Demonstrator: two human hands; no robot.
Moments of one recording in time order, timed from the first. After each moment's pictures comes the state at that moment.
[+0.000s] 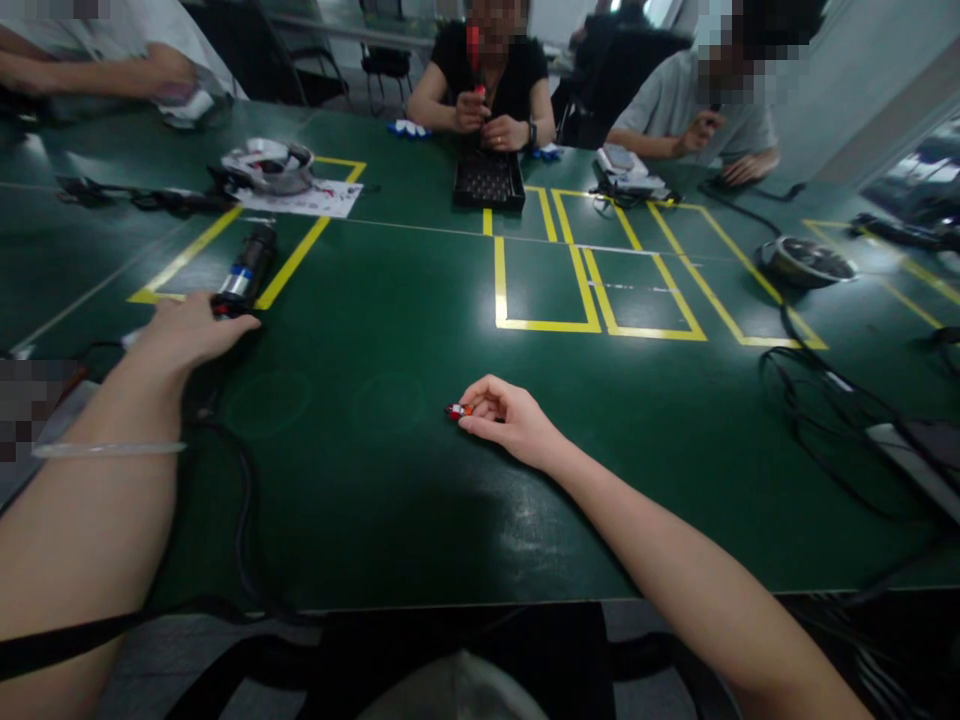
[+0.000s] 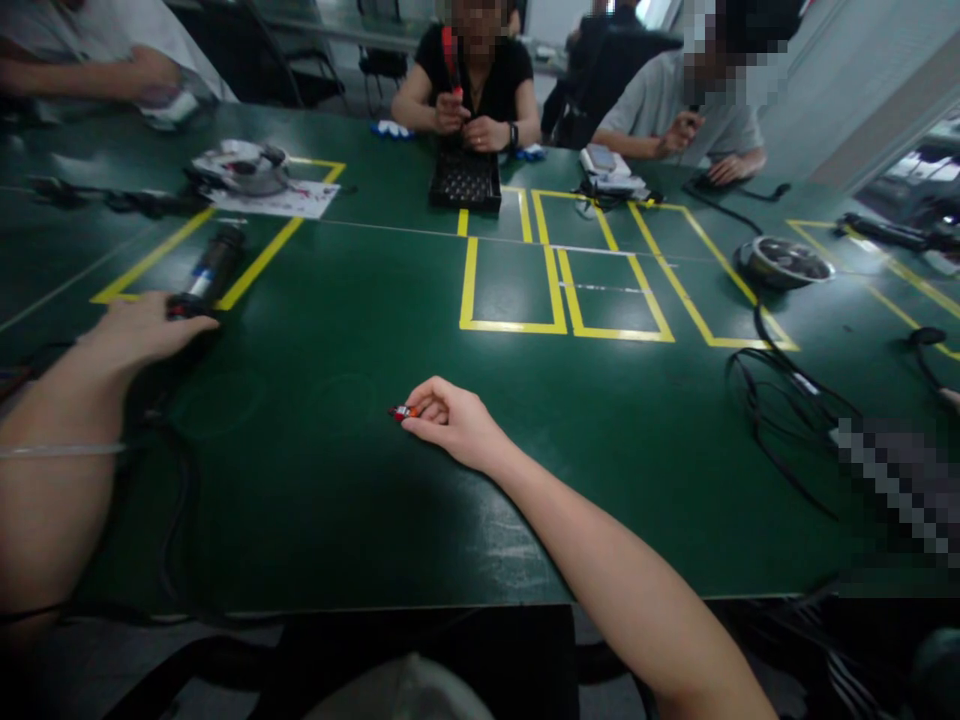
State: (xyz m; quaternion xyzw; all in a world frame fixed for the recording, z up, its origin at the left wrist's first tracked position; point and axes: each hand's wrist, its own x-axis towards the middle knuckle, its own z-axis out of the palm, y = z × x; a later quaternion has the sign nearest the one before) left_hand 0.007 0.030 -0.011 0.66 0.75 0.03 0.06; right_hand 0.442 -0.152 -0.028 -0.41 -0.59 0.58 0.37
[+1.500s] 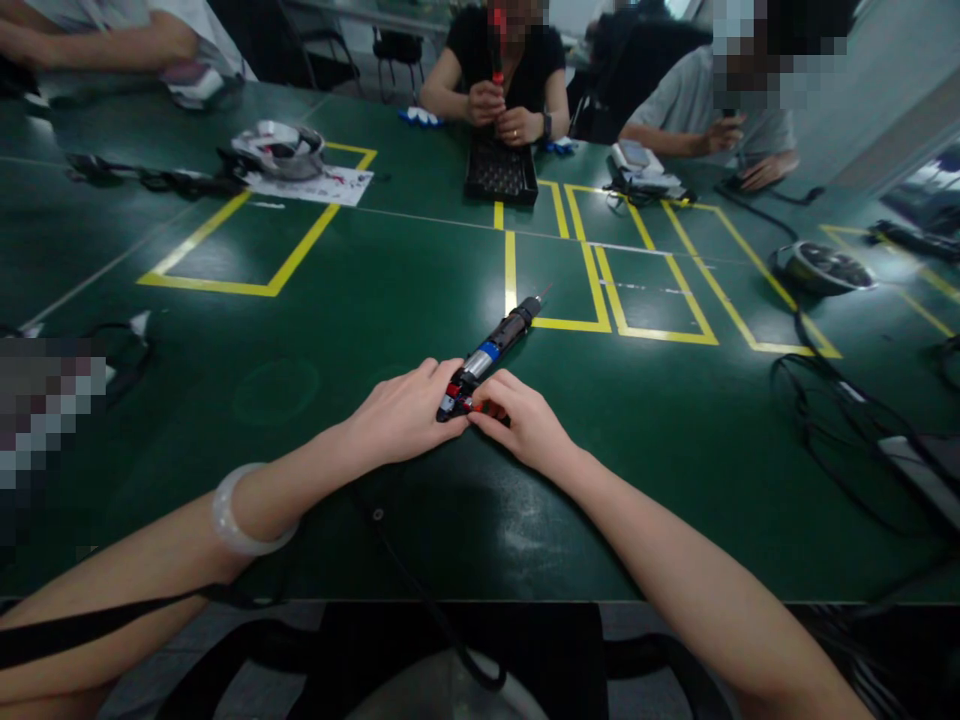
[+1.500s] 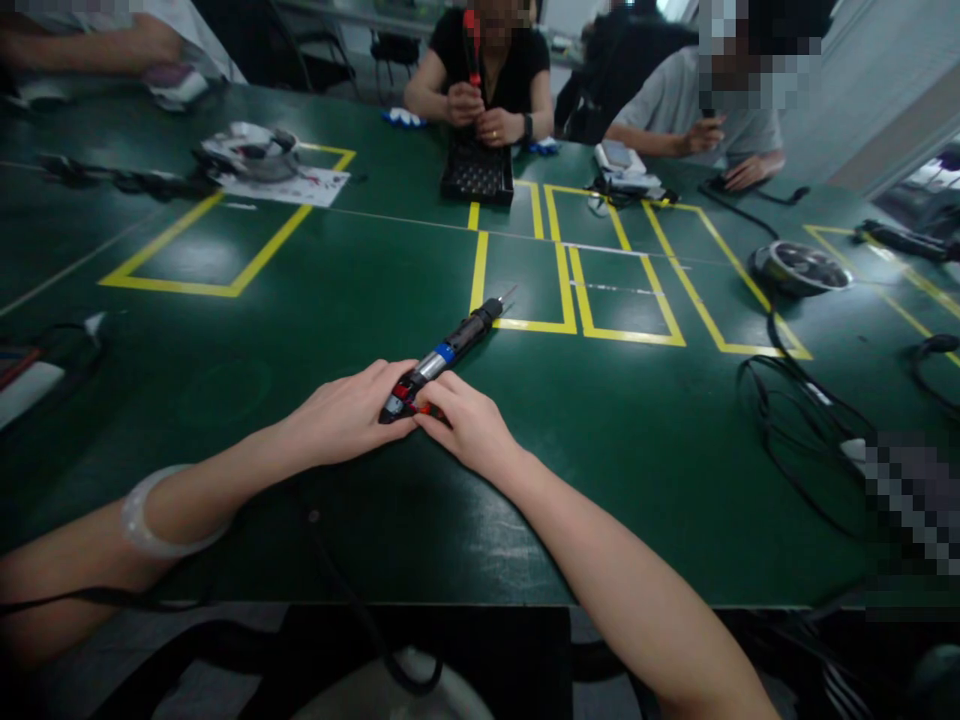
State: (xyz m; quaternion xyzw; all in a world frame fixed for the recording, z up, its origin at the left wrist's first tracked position) left_hand 0.242 -0.124 0.008 0.86 0.48 0.00 0.15; right_hand 0.444 -0.156 -0.024 -0.42 -0.80 0.28 0.33
